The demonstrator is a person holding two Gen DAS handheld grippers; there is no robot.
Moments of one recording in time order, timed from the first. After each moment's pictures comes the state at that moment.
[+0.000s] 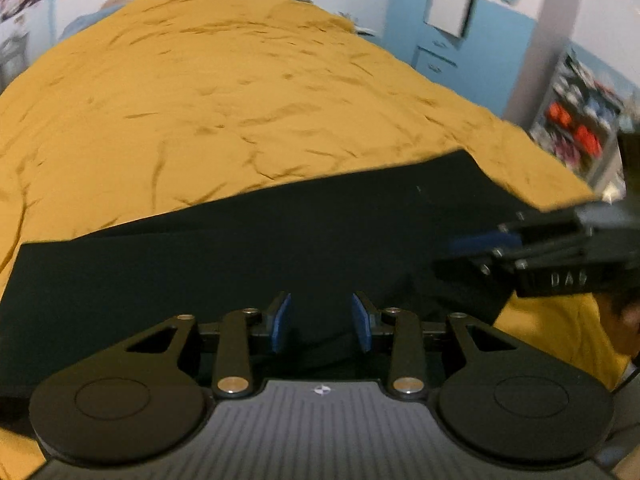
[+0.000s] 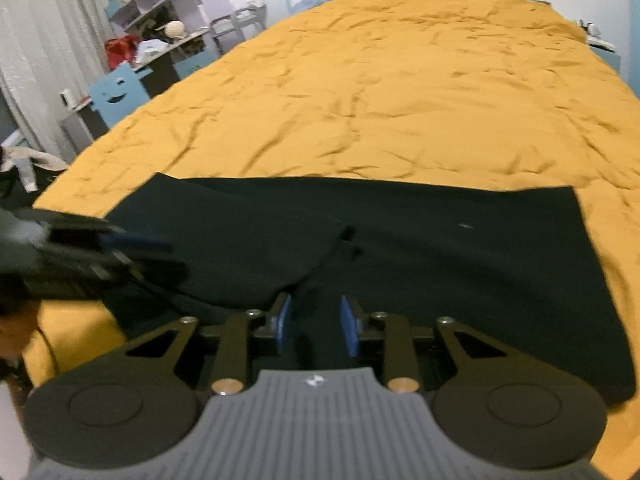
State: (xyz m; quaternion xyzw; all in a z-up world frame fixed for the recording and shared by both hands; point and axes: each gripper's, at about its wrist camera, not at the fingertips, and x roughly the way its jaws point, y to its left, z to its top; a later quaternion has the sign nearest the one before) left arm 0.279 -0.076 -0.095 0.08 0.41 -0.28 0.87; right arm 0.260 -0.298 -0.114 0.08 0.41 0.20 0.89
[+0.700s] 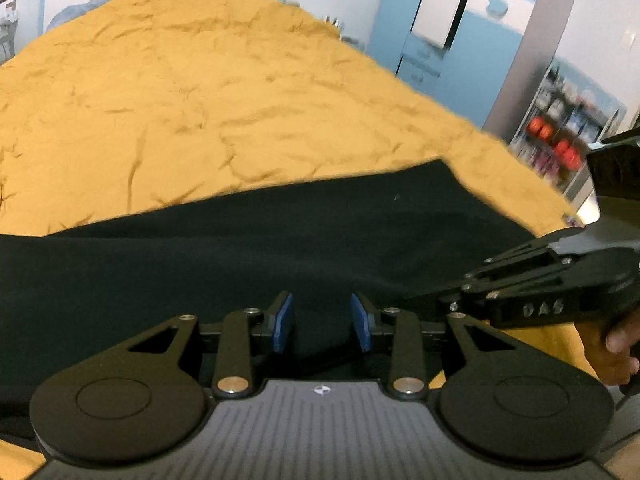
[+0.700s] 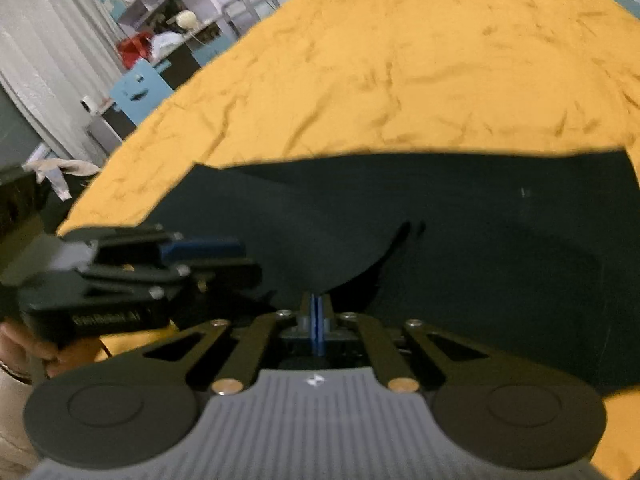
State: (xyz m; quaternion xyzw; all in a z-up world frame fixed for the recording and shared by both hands) left arm 0.283 -0.068 -0.097 0.04 0.42 -0.30 0.86; right arm 0.268 -0.285 -0.126 0.13 0.47 0.20 0.85
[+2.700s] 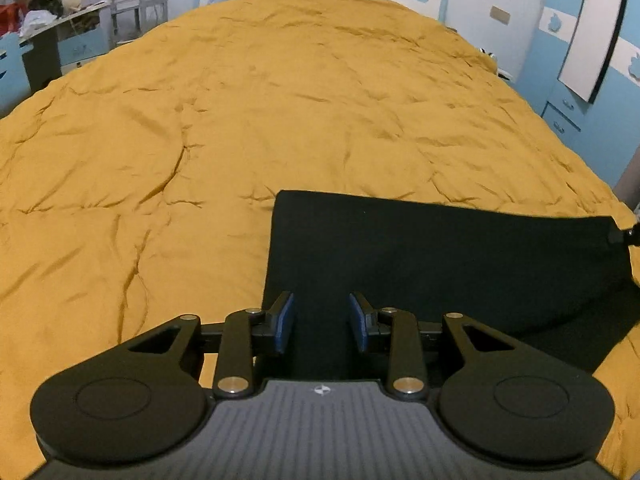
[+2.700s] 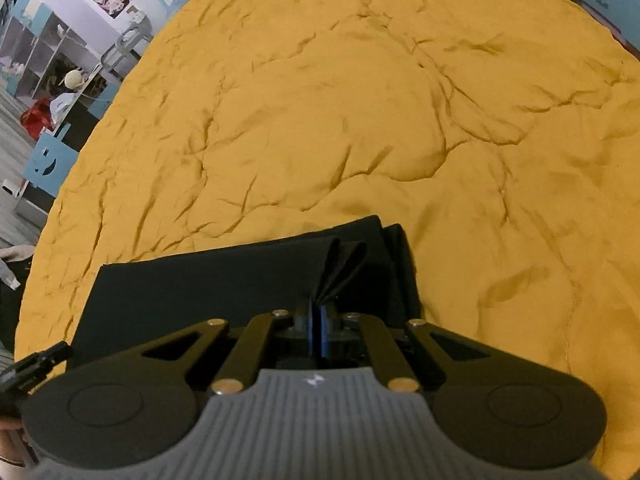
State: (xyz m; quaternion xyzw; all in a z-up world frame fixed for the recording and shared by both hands) left arm 0.284 0.046 -0.088 -0.02 0.42 -0.08 0.90; right arm 0.354 -0.484 -0.099 0.22 0.51 0.09 0.83
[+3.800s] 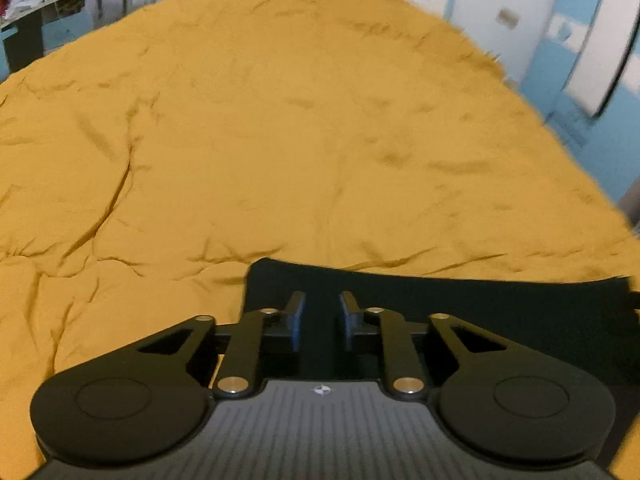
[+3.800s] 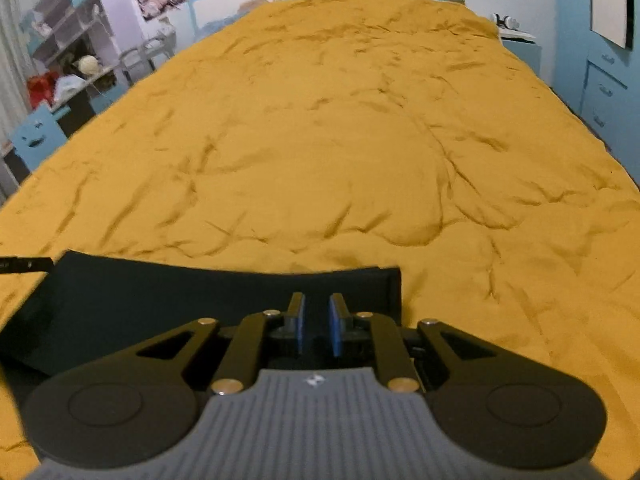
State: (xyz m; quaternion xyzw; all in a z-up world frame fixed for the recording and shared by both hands) left arm 0.400 0.023 -0.127 -0.04 0.44 -0.09 0.89; right arm 0.340 -0.431 -0.117 0.08 0.41 0.04 0.91
